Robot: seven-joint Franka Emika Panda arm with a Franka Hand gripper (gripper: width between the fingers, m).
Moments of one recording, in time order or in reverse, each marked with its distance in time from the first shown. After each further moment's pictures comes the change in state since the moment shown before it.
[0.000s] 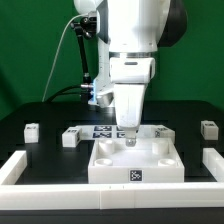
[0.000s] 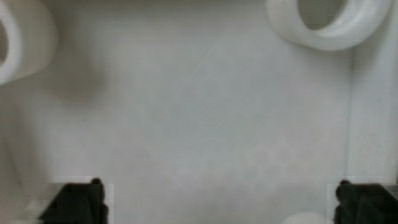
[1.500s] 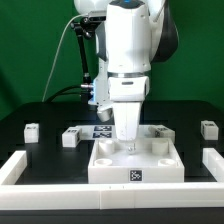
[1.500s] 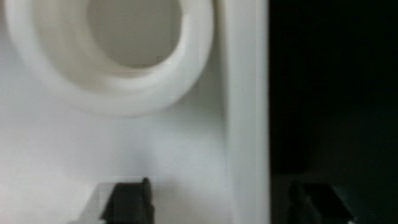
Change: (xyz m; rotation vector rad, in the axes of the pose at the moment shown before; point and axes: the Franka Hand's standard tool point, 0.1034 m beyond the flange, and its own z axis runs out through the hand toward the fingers) arm -0.005 -0.056 0.041 0.016 0.034 -0.011
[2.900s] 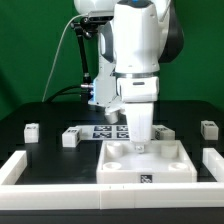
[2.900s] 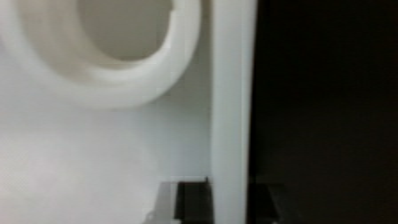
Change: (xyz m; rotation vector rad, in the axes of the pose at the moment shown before) arm 0.022 0.013 0.000 -0.014 0.010 -0.089
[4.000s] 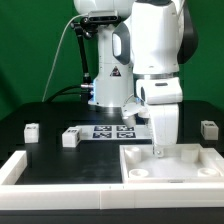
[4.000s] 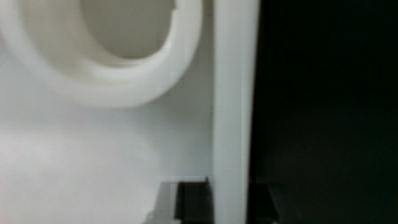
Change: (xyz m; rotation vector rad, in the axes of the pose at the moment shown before) arm 0.033 0.027 0.001 -0.024 0.010 -0.046
